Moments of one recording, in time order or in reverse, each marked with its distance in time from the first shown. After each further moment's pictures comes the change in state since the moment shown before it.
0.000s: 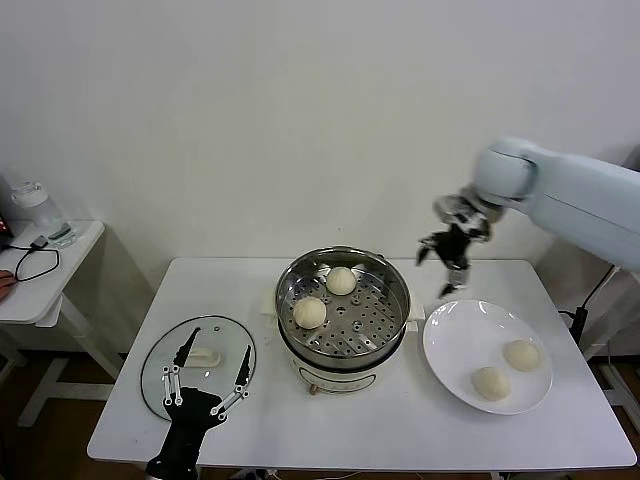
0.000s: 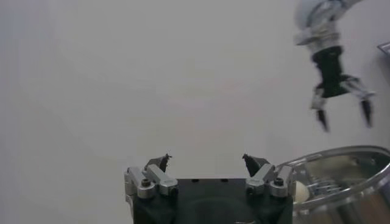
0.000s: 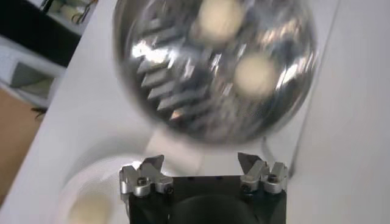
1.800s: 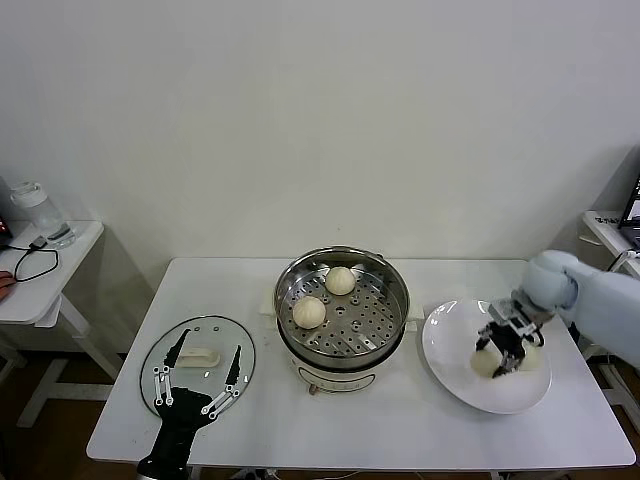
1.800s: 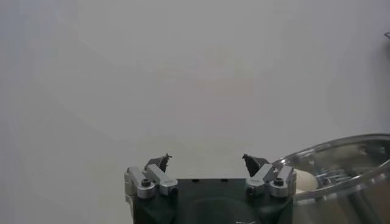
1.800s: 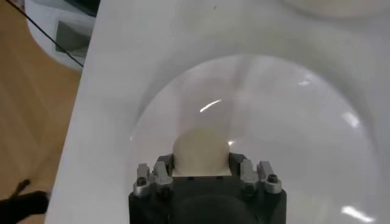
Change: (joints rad) left arm 0.004 -0.001 -0.039 0.008 -0.005 -0.001 0.001; right arm -0.254 -0.086 0.165 0.024 -0.210 0.131 0.056
